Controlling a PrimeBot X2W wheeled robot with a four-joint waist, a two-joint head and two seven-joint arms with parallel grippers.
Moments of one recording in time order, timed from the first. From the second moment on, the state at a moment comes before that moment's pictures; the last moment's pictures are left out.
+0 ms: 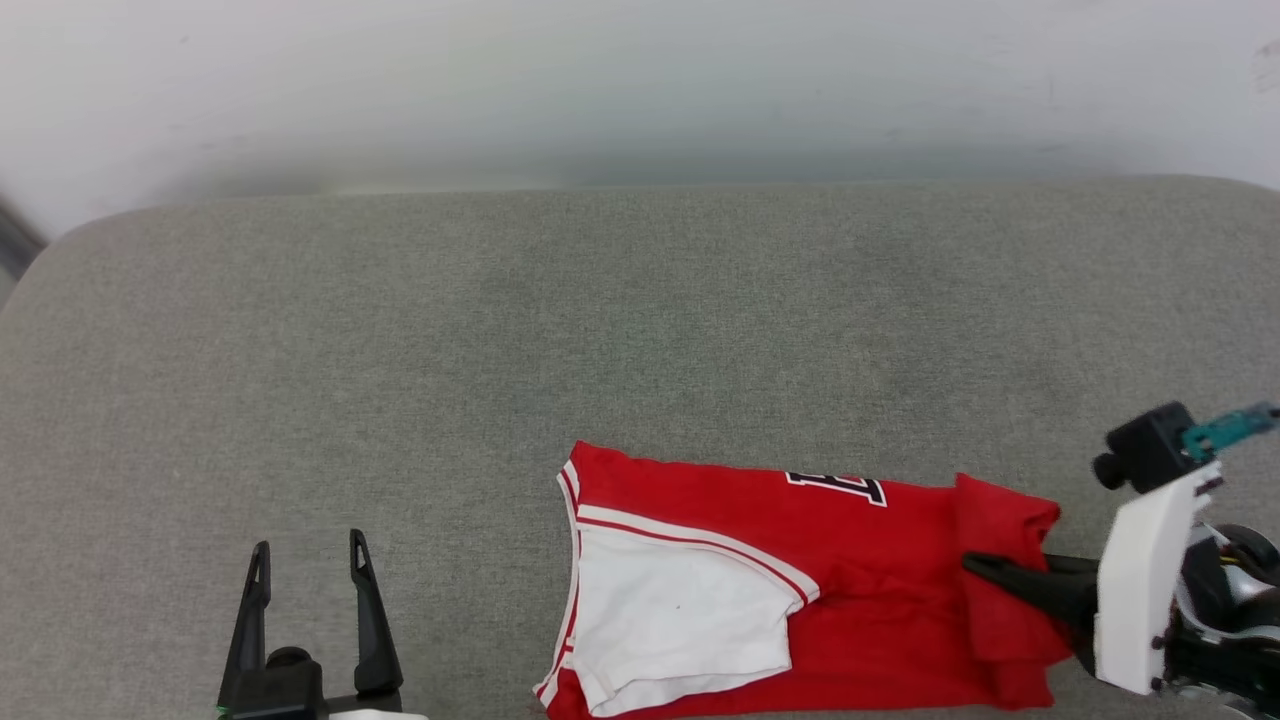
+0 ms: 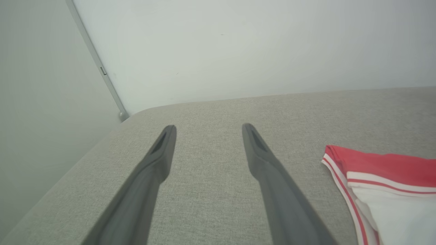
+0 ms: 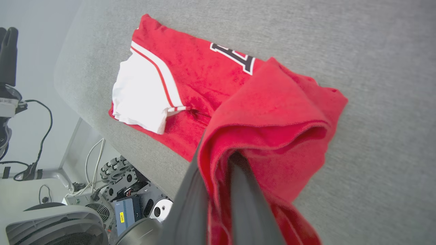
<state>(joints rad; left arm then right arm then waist) 0.18 0.12 -0.11 -0.11 -0.02 0.32 -0.26 -0.25 -0.71 0.47 0.01 1.14 0.13 0.65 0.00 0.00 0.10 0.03</state>
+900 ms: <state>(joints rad) 0.06 0.08 -0.11 -0.07 -0.01 0.27 -0.26 -0.78 -0.25 1.02 0.45 0.83 0.13 0.68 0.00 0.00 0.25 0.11</state>
